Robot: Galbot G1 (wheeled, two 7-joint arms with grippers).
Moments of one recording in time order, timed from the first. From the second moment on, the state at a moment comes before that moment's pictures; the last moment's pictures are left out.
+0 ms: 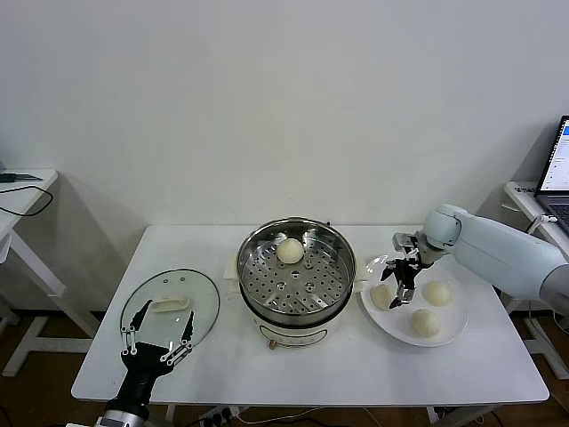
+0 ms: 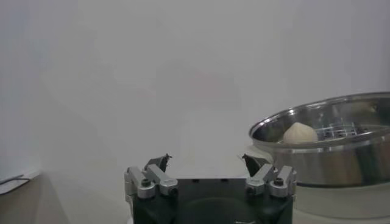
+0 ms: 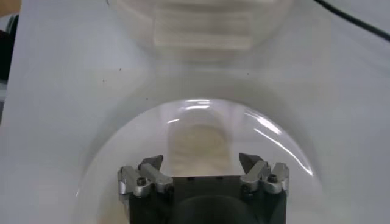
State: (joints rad) left arm 1.81 -1.25 -0.57 -2.21 0.04 -0.10 -0.07; right arm 0.21 0.87 -1.20 0.91 0.33 -0.08 -1.09
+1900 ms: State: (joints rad) left arm 1.78 -1.22 -0.57 -2.22 0.03 -0.10 -0.09; right arm 0.72 1.29 -1.52 1.13 0.67 -0.25 -1.13
